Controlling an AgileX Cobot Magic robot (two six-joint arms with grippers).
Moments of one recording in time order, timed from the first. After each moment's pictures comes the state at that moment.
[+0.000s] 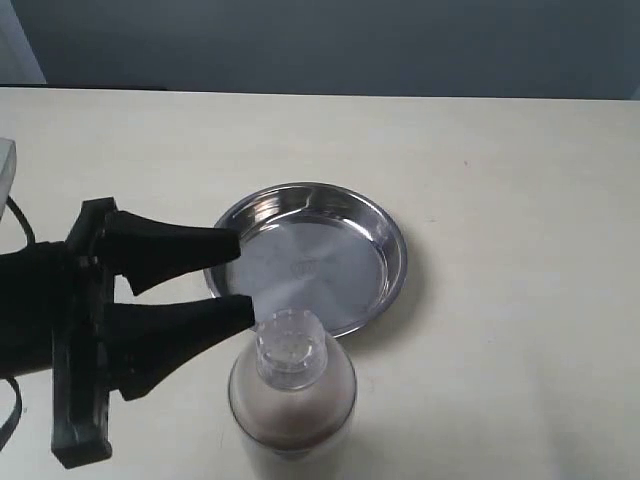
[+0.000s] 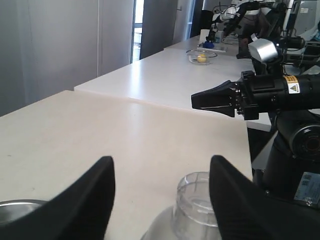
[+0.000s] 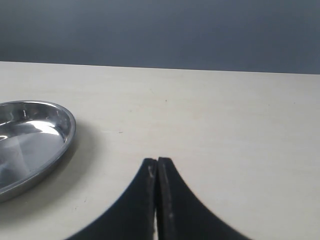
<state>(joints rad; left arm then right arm) -0.18 1.16 -0.24 1.11 -1.21 -0.75 0.14 0.00 0.00 0.07 0.32 -0.03</state>
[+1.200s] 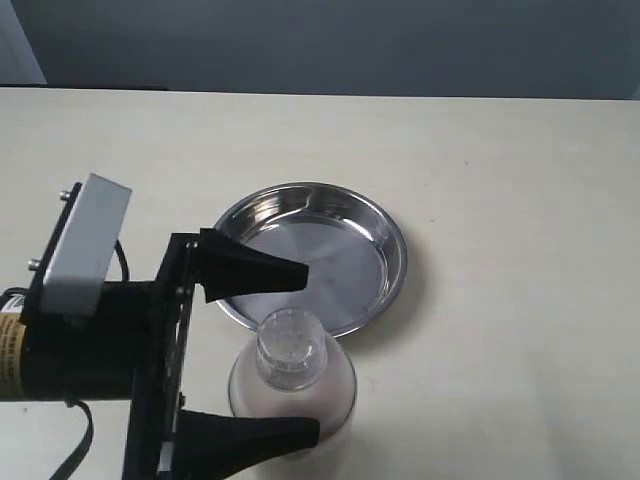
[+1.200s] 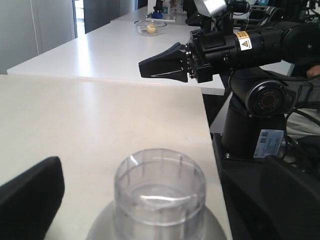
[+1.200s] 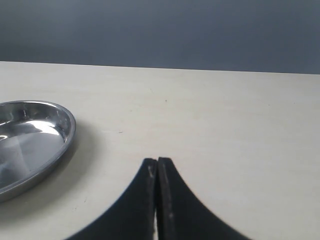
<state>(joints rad) -0.36 1.37 -0.31 1.13 -1.21 -0.60 0.14 0.00 0.00 0.07 0.32 -0.03</state>
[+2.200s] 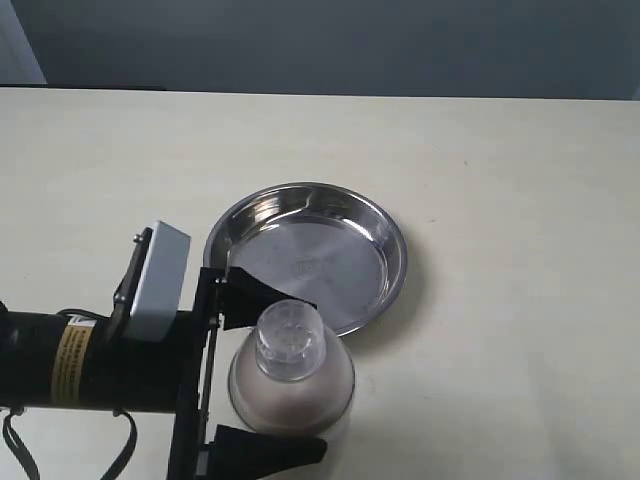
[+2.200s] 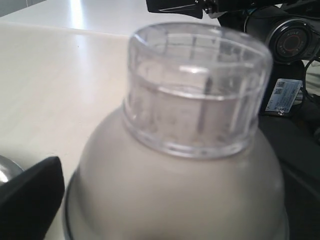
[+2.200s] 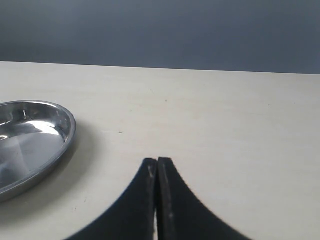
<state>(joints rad) -0.36 1.63 -0.32 1.11 -1.22 -0.42 0.14 0.00 0.00 0.07 0.32 -0.03</state>
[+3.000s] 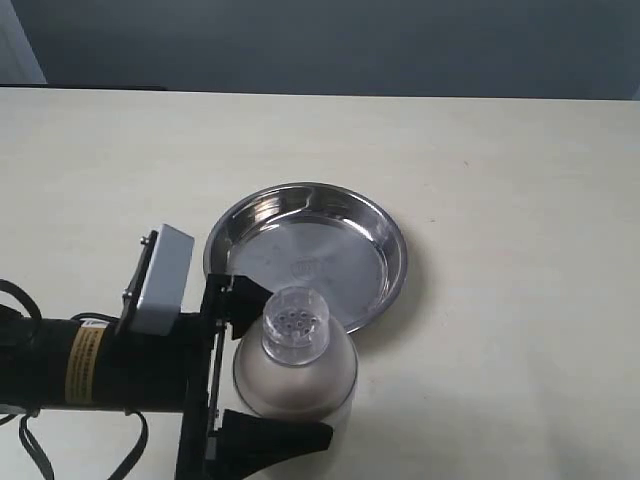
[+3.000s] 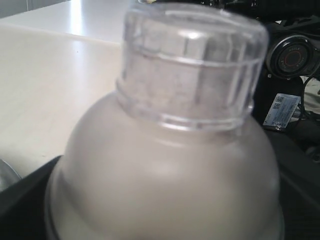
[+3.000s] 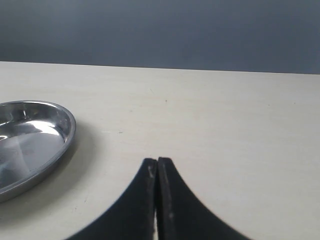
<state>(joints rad) -0.36 1.74 -0.32 1.08 -1.30 -0.39 0.14 0.00 0.00 0.07 0.32 -0.03</state>
